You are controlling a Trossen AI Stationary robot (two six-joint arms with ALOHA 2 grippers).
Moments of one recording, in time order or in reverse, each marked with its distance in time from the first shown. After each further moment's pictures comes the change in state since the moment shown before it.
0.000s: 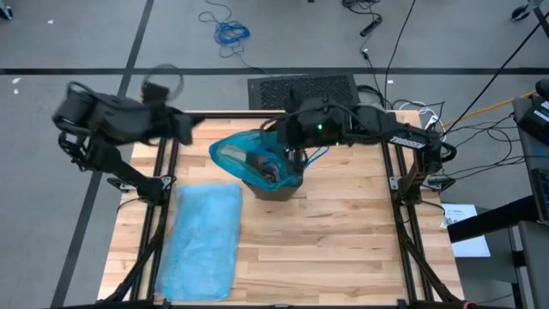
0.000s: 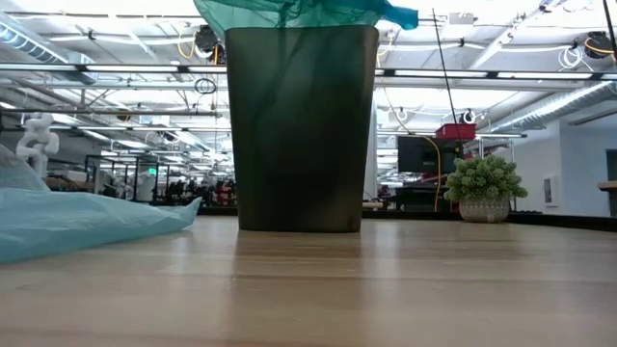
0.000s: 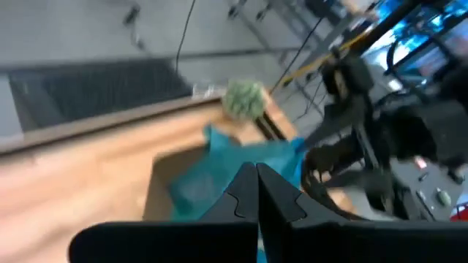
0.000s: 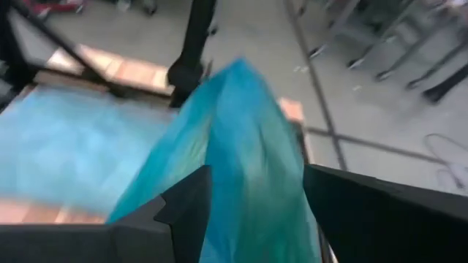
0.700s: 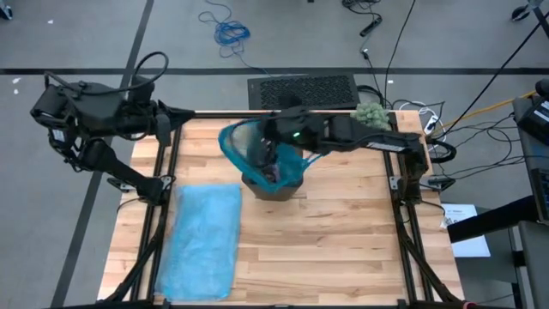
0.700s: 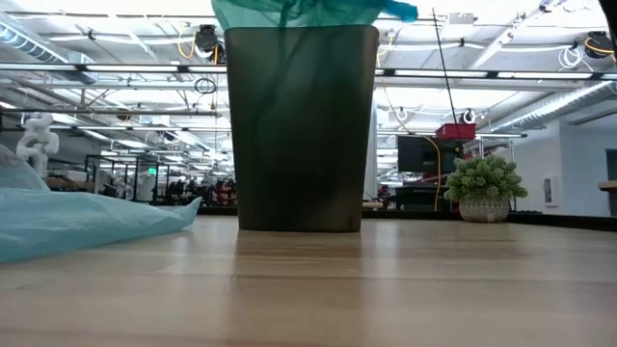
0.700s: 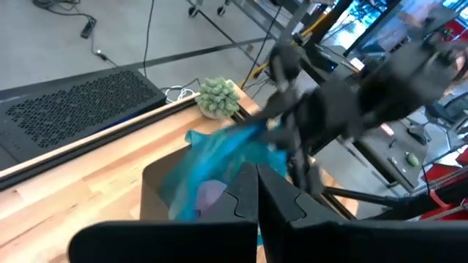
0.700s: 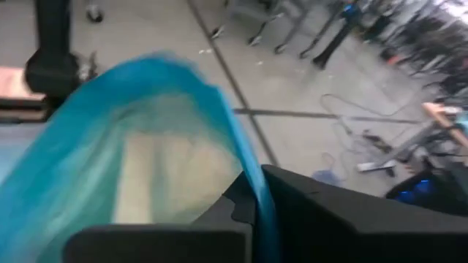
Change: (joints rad) left arm 0.029 -0.074 -0.010 0.058 0.125 0.198; right arm -0.006 0.100 0.000 0.132 0.376 0.064
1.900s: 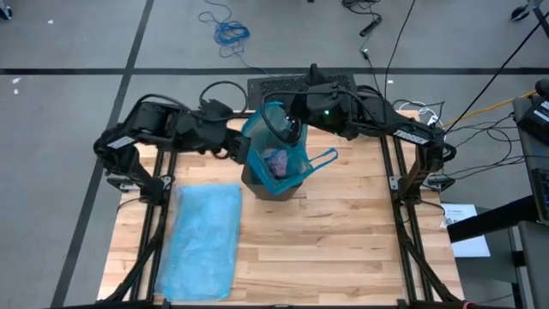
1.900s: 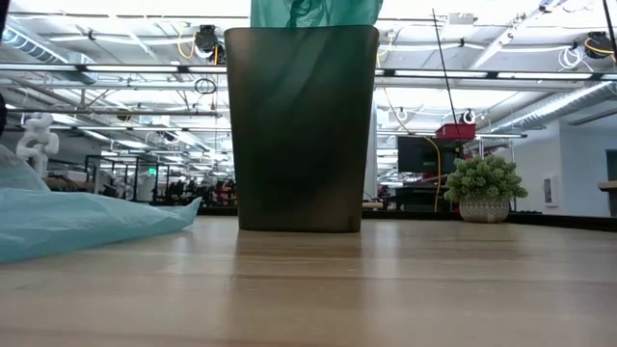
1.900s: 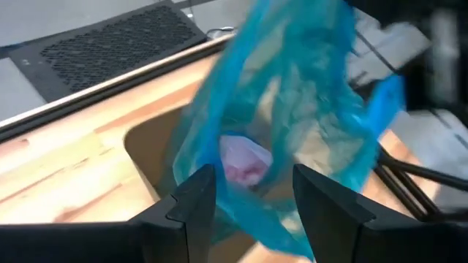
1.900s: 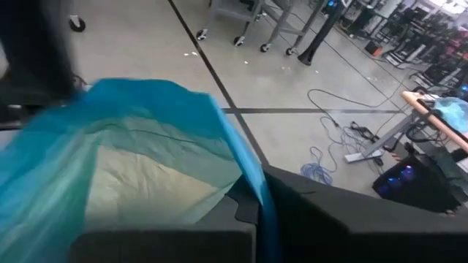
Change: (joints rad) left arm 0.089 0.313 0.000 -0.024 0.076 -0.110; right arm -0.061 -0.126 0.001 -0.103 -0.020 0.013
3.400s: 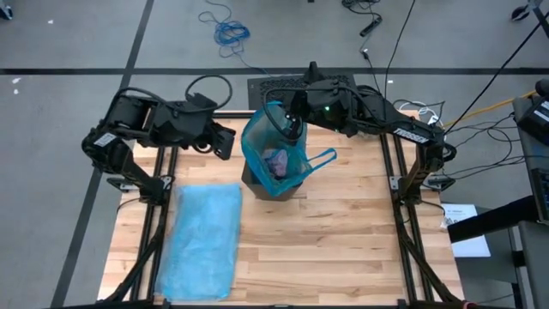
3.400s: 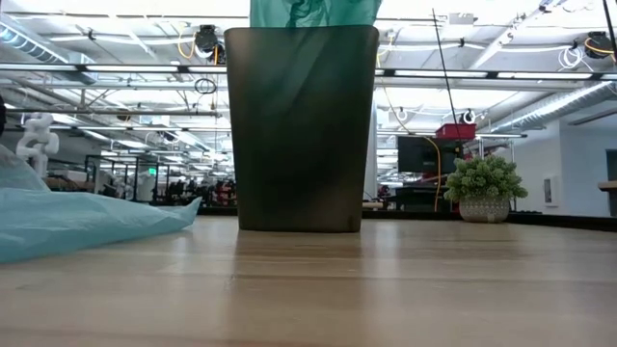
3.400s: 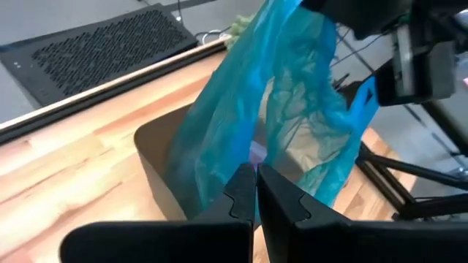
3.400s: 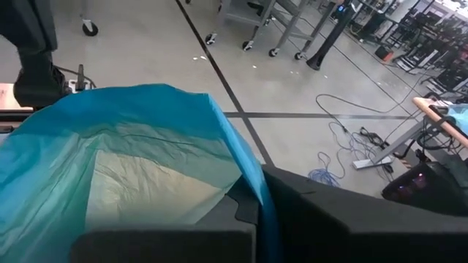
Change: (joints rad) left arm -0.001 -0.073 0.001 -0.017 0.031 0.032; right arm -0.020 0.000 0.000 0.017 -0.059 -0.019
